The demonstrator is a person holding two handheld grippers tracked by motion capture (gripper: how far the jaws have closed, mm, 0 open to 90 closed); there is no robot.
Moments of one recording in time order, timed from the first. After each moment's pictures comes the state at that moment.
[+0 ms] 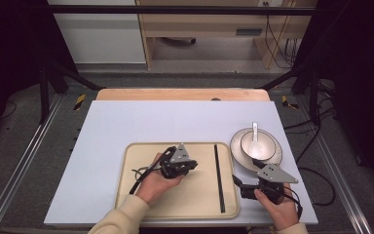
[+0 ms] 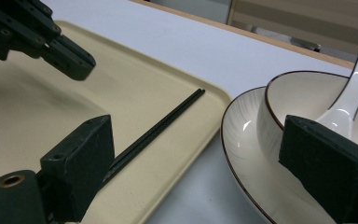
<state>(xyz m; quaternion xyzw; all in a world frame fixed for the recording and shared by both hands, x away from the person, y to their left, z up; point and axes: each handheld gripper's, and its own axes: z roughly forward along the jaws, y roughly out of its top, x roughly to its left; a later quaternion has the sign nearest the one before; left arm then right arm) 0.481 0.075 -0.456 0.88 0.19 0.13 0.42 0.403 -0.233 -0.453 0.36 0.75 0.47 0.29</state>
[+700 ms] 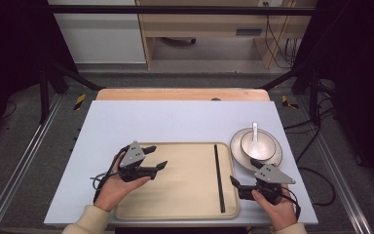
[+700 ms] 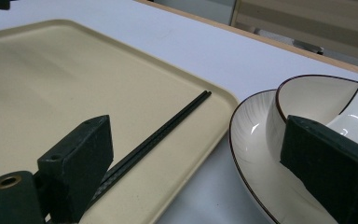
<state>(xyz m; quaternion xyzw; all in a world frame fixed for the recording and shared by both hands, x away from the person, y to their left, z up) 0.461 0.186 -0.431 0.80 0.24 0.21 0.50 0.402 -0.228 -0.454 0.36 0.75 0.48 0.29</state>
